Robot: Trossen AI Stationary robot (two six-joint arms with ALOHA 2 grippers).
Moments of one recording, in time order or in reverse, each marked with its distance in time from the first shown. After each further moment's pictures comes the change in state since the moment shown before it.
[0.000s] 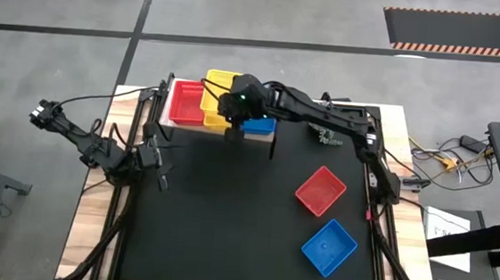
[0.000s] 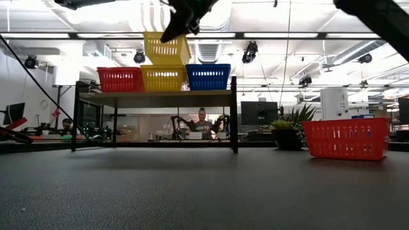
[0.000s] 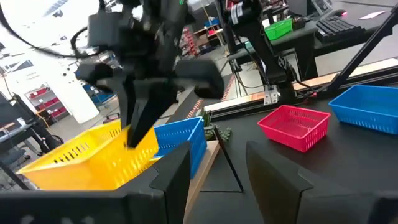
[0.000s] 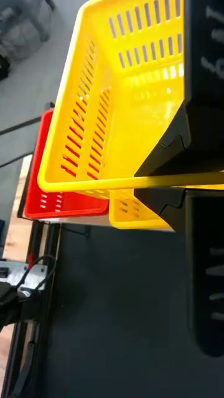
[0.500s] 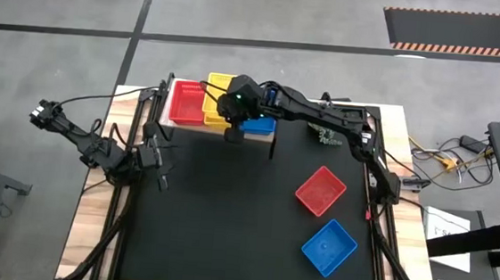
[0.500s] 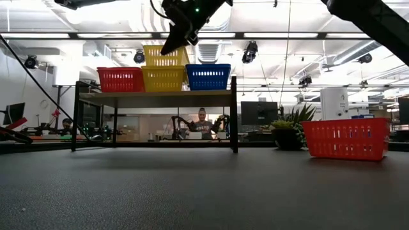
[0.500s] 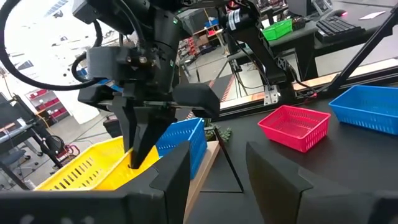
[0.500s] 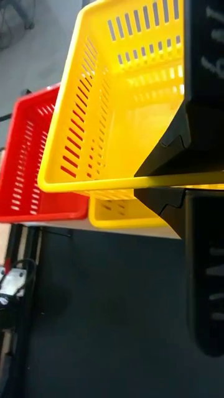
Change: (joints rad) left arm 0.001 0.000 0.000 0.001 0.000 0.003; right arm -0.034 0.056 0.025 -0.029 -0.021 -0.010
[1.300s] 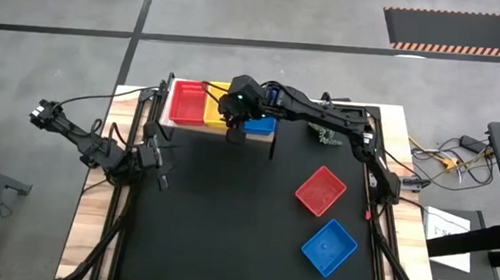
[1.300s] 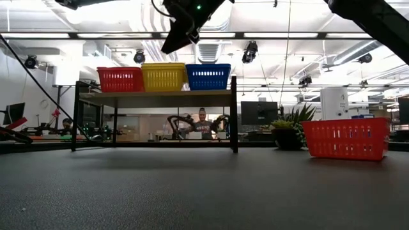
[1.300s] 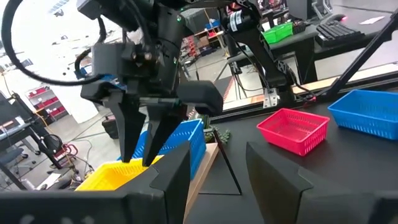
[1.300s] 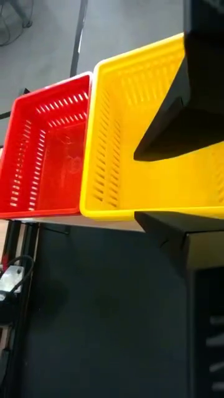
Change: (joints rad) left arm -0.001 0.005 0.000 0.012 0.000 -0.011; right arm 0.009 -0.009 0.001 -0.029 0.004 0.003
